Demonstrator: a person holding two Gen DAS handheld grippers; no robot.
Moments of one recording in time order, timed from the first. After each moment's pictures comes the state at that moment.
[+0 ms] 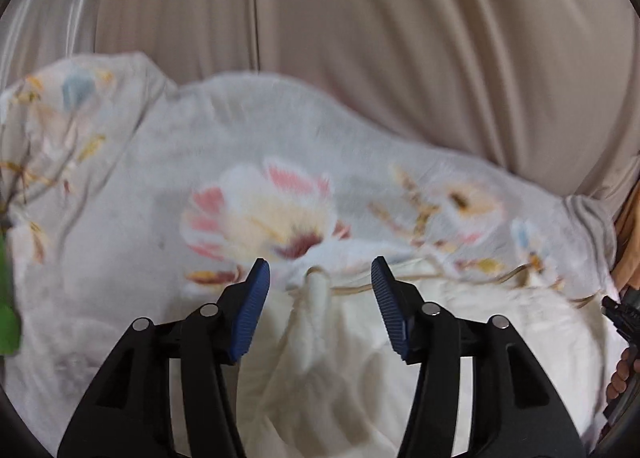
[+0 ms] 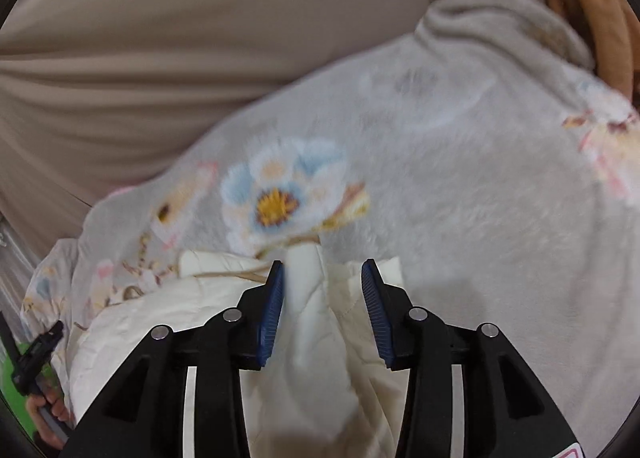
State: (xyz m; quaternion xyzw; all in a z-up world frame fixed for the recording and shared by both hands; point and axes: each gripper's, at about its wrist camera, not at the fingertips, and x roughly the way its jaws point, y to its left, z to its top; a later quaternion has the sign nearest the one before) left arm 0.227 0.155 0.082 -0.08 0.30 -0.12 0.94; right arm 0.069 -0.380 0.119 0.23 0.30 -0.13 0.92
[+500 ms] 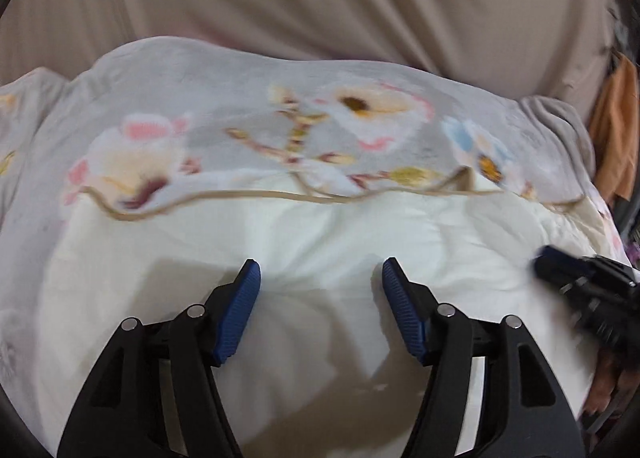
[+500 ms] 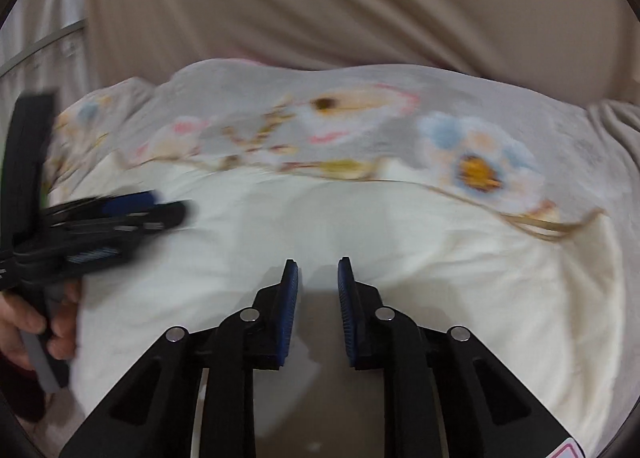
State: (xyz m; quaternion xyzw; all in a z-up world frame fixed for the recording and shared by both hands) left arm 0.232 0.030 0.023 0.02 0.37 -0.19 0.91; right arm 0.107 -0.255 0.084 0.05 0.38 -0.03 0.92
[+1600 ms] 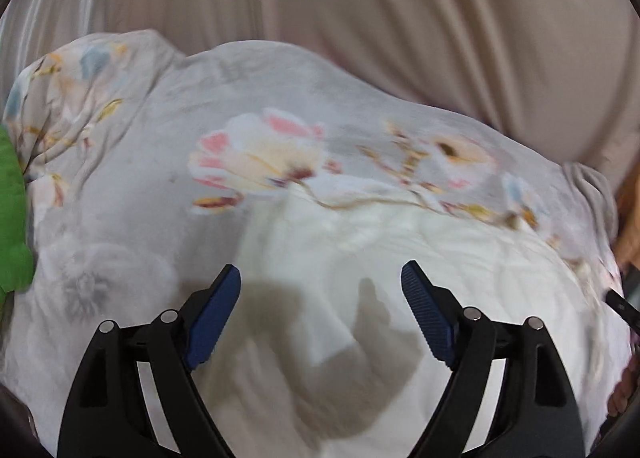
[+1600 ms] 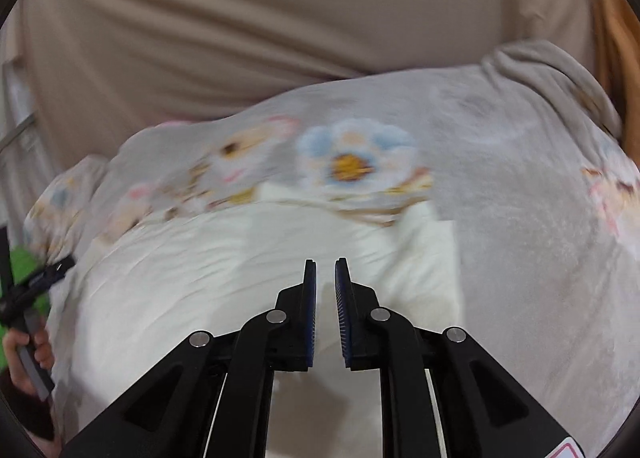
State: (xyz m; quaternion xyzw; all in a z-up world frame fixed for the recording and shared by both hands) left arm 0.169 0.136 0.057 -0.06 0.36 -0.12 0.92; right arm 0.024 -0.270 0.123 0.12 0.36 -0.02 0.93
